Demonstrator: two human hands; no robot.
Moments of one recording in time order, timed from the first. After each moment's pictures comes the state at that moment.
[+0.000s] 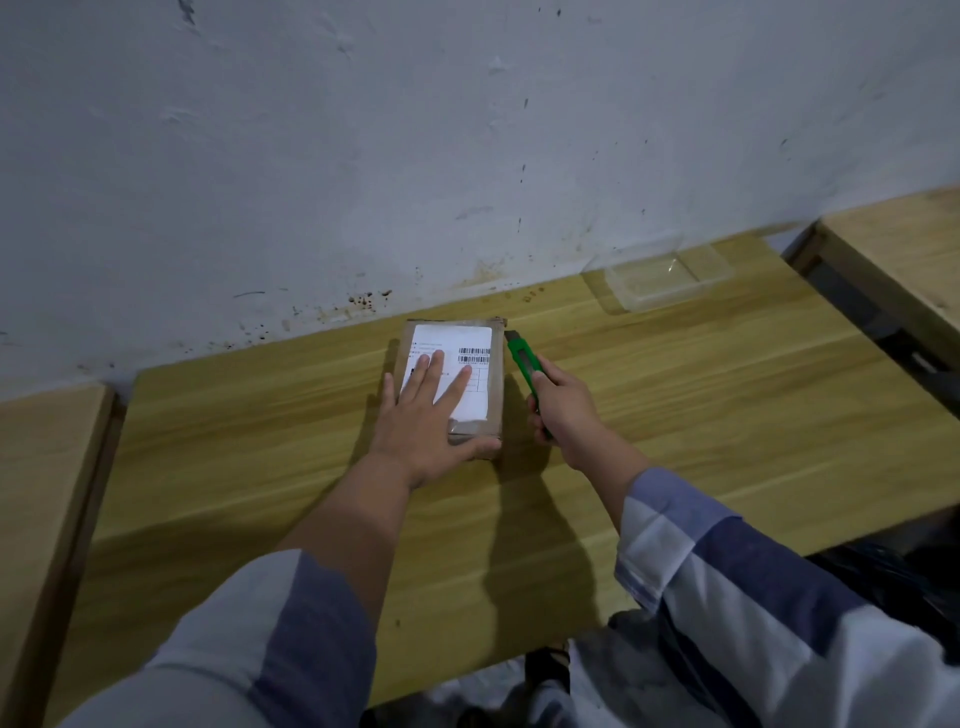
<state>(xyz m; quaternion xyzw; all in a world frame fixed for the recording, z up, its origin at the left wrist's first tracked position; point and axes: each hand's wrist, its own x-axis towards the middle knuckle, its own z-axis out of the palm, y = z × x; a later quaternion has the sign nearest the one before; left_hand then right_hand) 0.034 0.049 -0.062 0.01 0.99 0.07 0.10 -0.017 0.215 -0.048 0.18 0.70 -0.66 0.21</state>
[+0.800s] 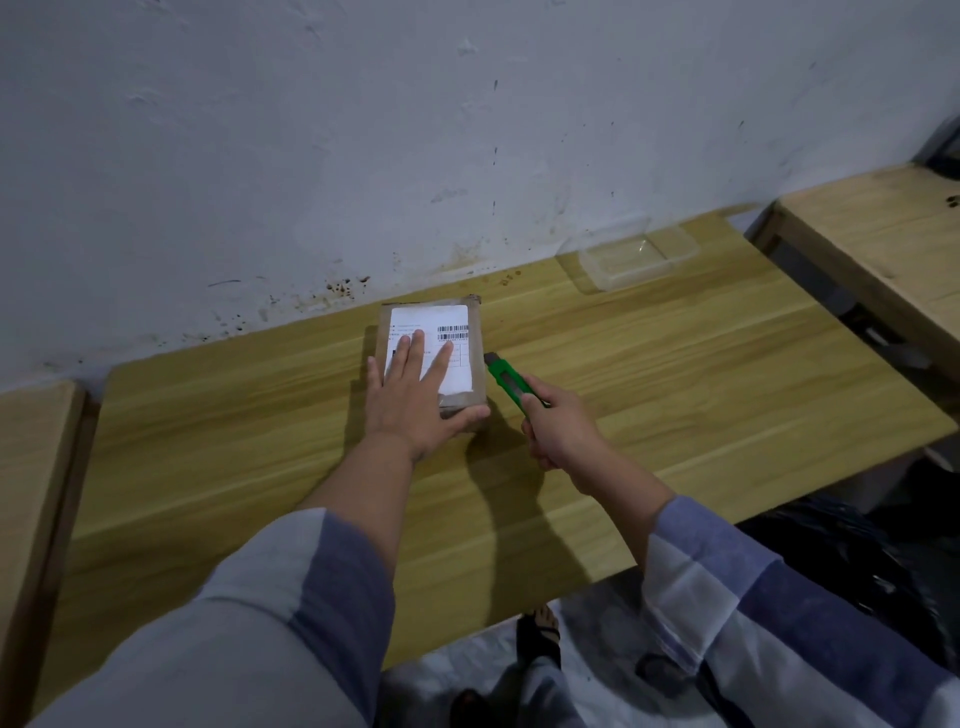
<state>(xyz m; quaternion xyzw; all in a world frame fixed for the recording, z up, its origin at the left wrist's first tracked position) 0.032 0.059 -0.066 -0.02 1.00 0.04 0.08 0.037 0.237 -0.043 0.11 0.79 -0.57 0.21</state>
